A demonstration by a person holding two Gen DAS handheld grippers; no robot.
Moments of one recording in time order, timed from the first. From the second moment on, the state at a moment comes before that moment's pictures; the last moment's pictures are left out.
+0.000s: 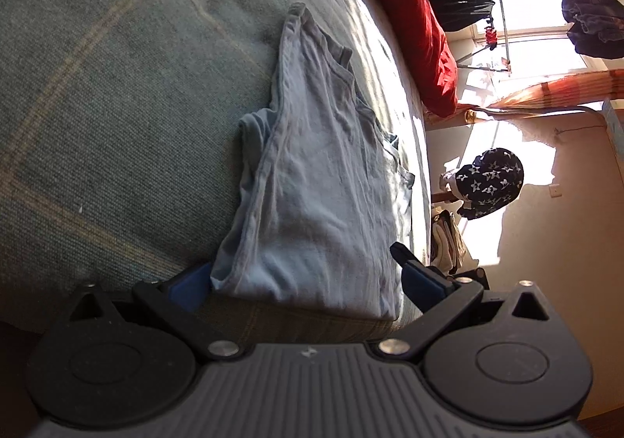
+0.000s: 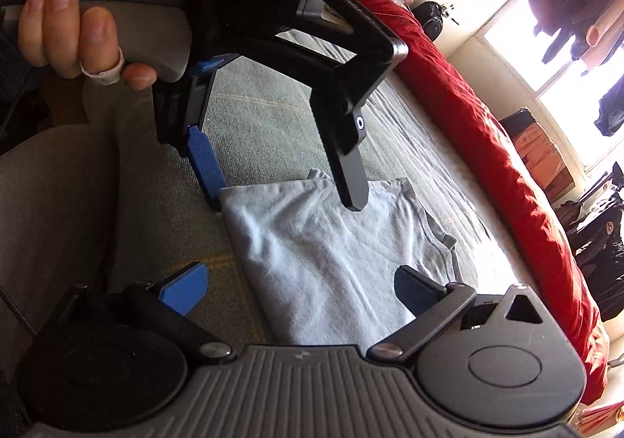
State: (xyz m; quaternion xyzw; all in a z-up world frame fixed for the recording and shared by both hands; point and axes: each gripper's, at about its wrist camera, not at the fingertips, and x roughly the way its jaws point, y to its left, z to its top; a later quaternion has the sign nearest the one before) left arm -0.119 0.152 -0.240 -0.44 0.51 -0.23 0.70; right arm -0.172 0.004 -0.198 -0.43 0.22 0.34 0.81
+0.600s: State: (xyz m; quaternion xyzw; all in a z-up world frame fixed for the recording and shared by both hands) left arm -0.113 0.152 -0.228 -0.47 0.47 -0.28 0.69; right arm -0.155 0.050 -0.220 -0.42 0.24 0.32 0.82
